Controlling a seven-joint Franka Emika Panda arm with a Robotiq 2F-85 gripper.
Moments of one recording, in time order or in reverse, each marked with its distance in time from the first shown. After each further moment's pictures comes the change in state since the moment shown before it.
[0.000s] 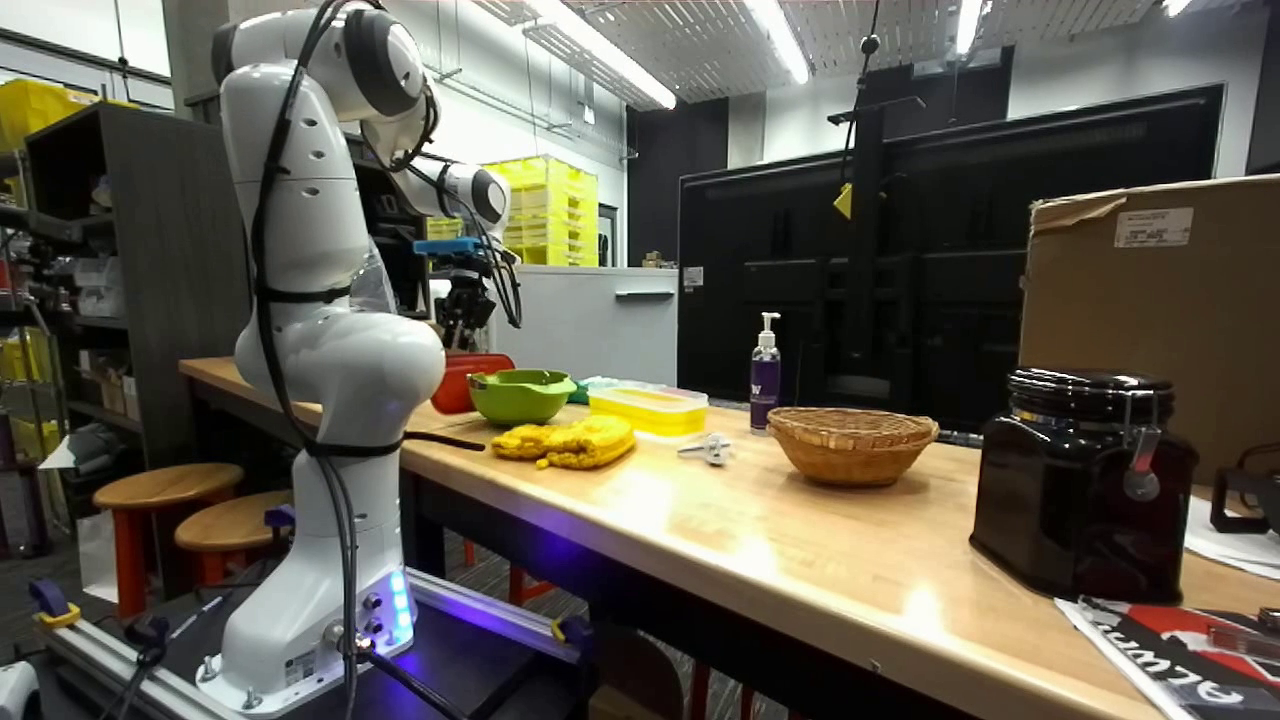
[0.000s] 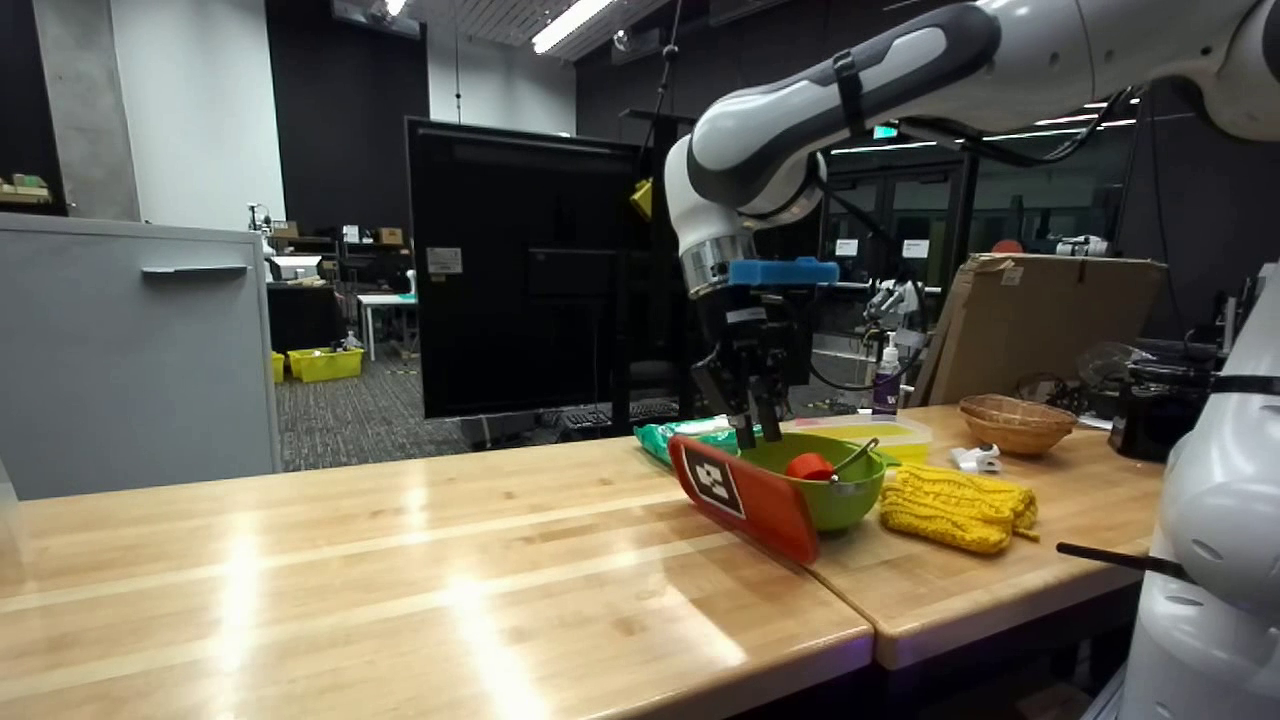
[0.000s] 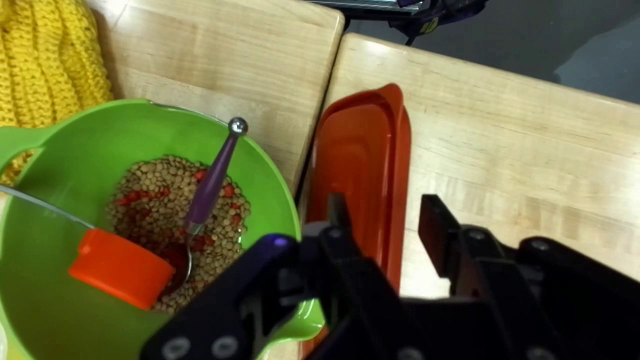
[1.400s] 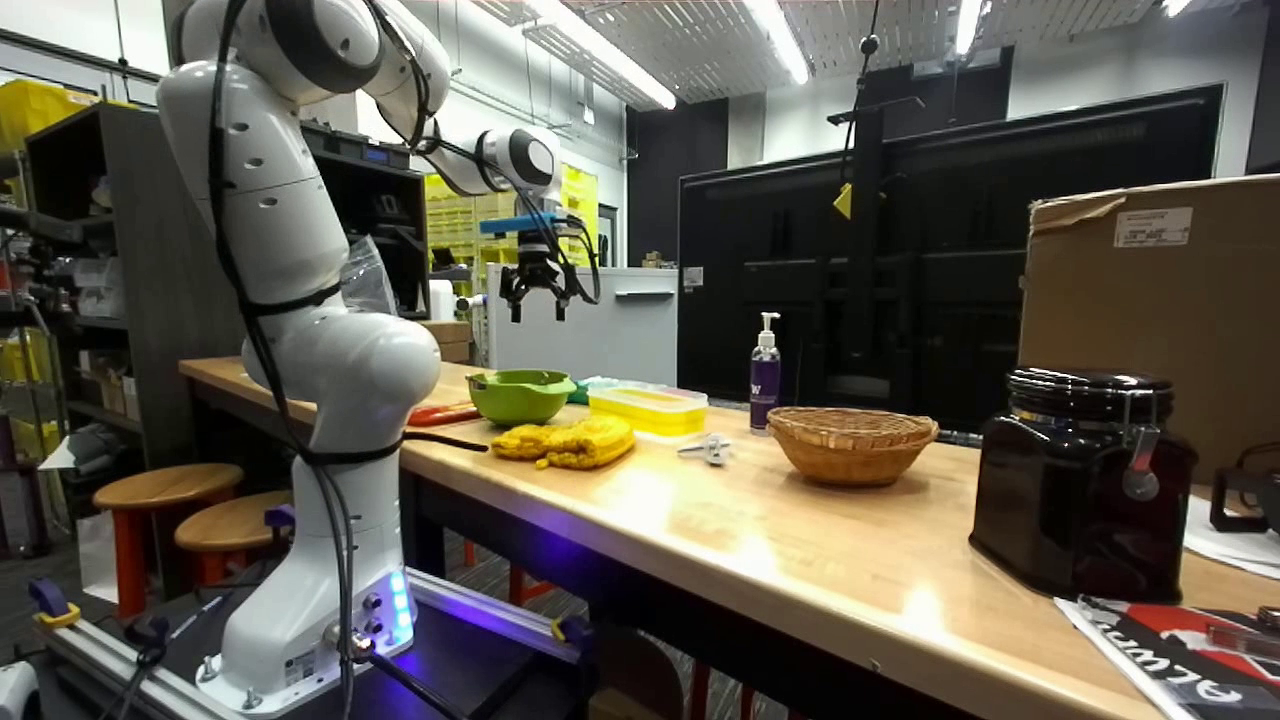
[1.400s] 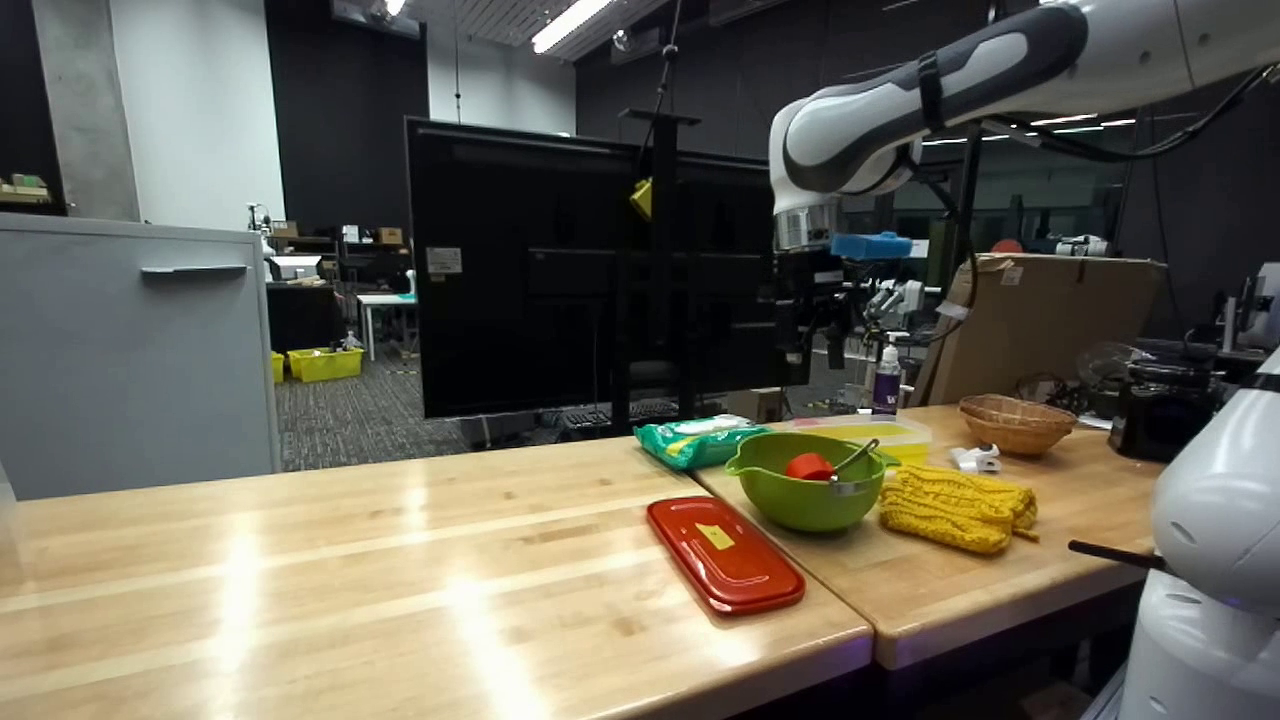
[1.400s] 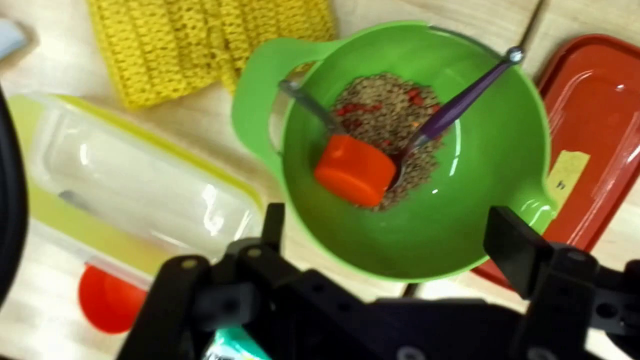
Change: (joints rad) arm -0.101 -0.191 -0.196 -0.089 -0.207 0.128 -0.332
